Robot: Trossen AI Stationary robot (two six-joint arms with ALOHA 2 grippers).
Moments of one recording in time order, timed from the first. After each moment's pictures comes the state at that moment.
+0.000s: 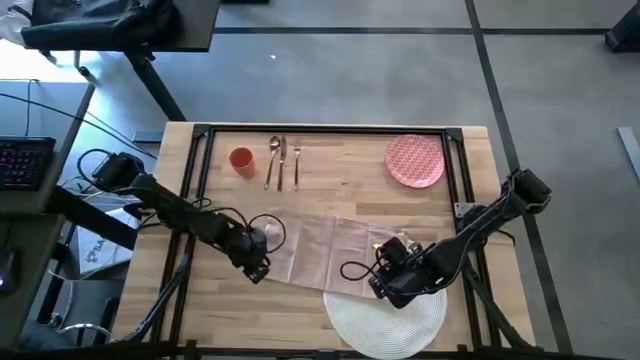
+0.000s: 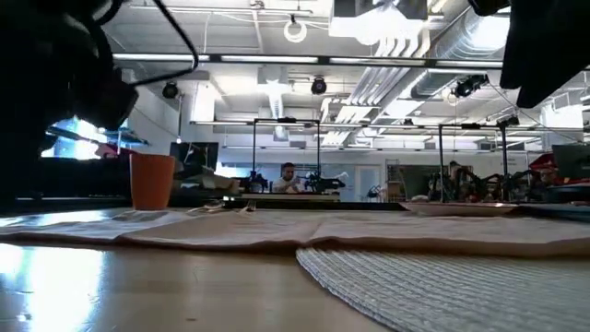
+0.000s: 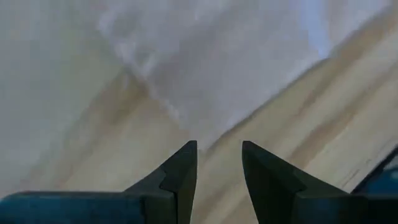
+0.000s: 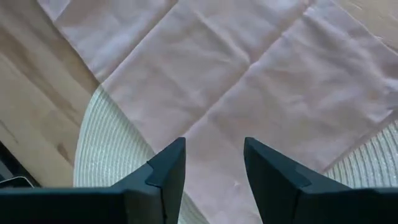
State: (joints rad) left arm -0.44 1.43 0.70 -0.51 0.17 -1.35; right arm 0.65 1.61 1.19 -0.89 0.37 1.54
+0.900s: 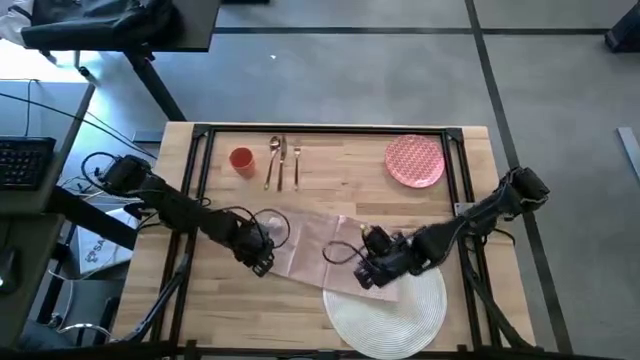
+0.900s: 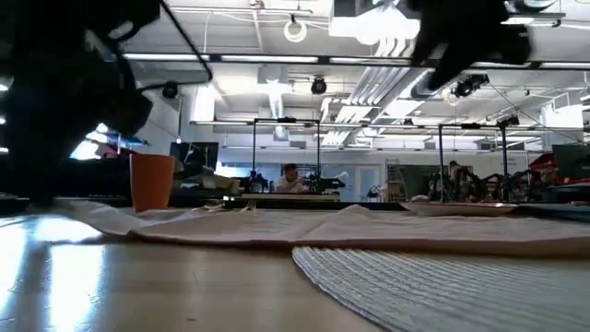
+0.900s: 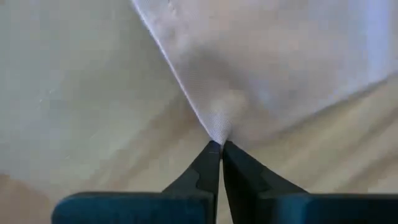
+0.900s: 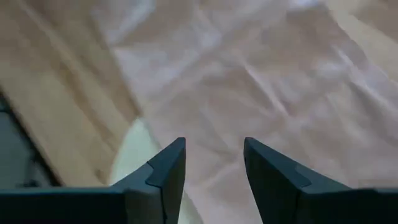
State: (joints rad) left arm -0.38 1.43 0.75 -0.63 0.07 -1.23; right arm 0.44 1.61 1.24 -0.71 0.31 1.19
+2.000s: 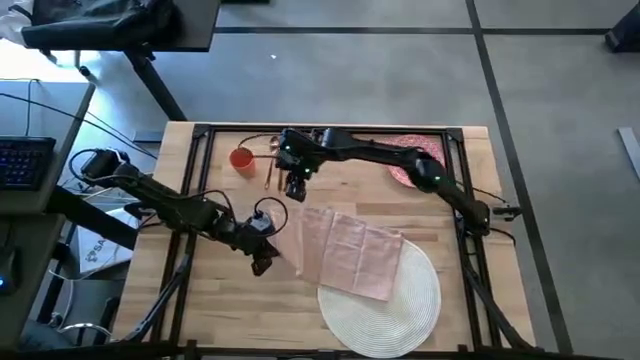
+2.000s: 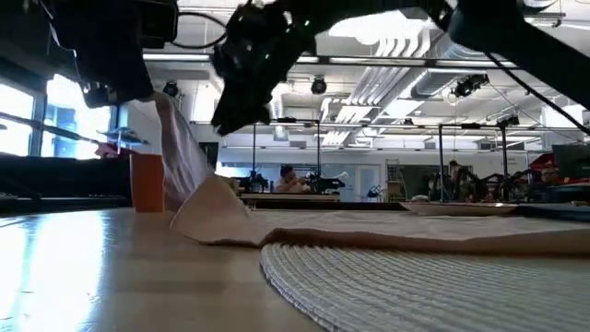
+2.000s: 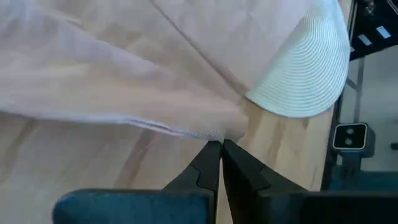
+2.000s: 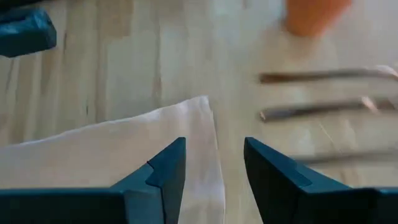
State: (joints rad) left arm -0.40 1.25 0.75 -0.35 -0.15 -0.91; right arm -0.23 2.42 2.32 -0.88 -0.34 -0.09
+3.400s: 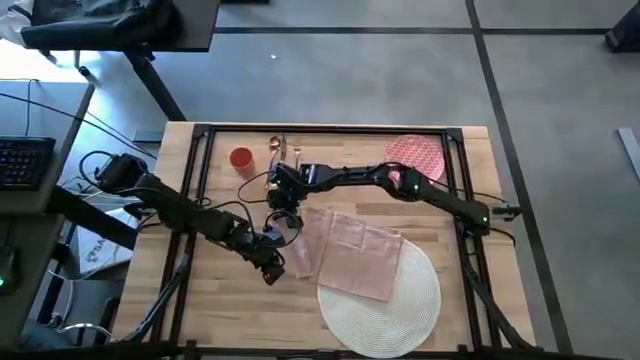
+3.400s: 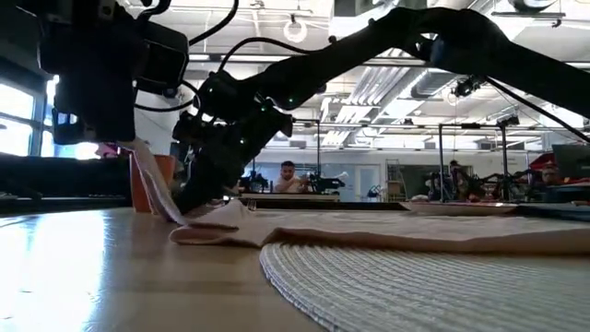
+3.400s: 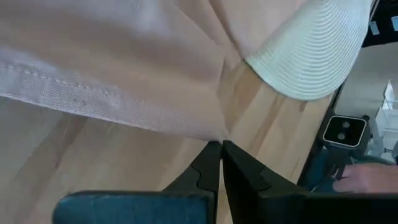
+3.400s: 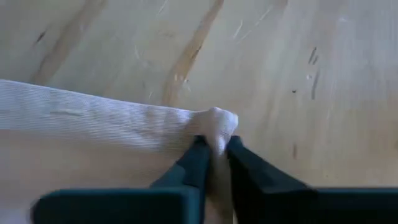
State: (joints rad) left arm -0.41 1.44 0.75 -0.21 0.06 -1.14; right arm -0.16 2.63 2.18 -0.51 -0.41 -0.38
